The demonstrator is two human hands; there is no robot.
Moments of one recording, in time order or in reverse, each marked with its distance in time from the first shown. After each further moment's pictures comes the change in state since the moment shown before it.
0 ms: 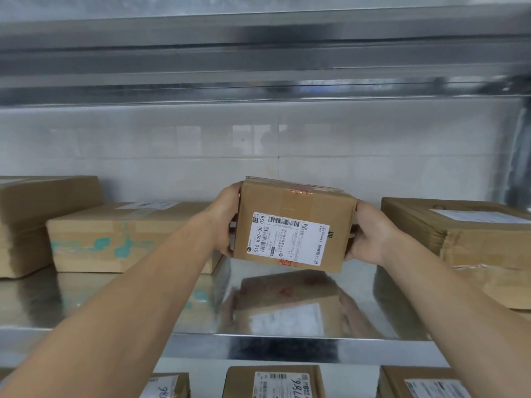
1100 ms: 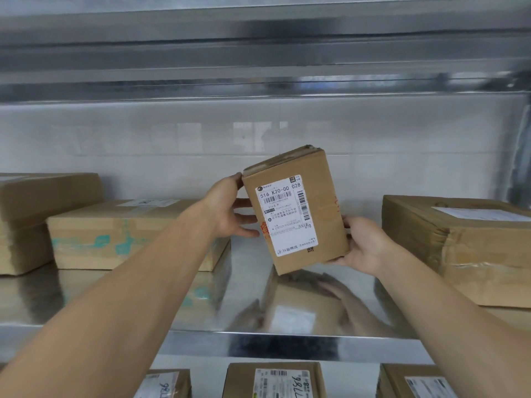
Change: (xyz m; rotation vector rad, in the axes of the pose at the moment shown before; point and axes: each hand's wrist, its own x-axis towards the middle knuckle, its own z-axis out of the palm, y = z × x) left_hand 0.003 0.009 -0.002 -0.242 -0.140 0.103; right_hand -0.005 0.022 0.004 0.056 0.039 0.021
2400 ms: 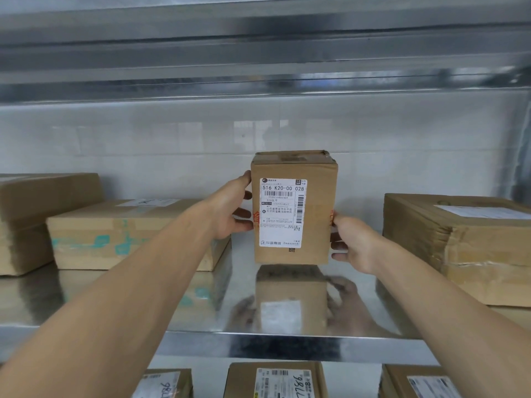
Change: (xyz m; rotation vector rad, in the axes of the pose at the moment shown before) left_hand 0.002 -0.002 0.003 0.241 0.053 0.067; right_hand 0.020 0.005 0.008 -0.378 0.004 -0.034
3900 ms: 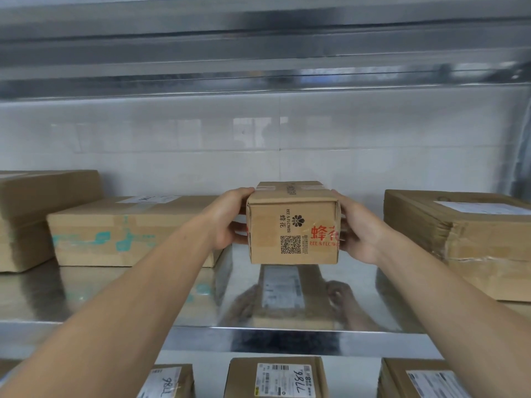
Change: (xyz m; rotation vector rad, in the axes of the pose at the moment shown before) left_hand -0.020 -0.018 0.003 -0.018 -0.033 0.019; right_hand -0.014 -0.013 -0.005 0.215 -0.134 -0.088
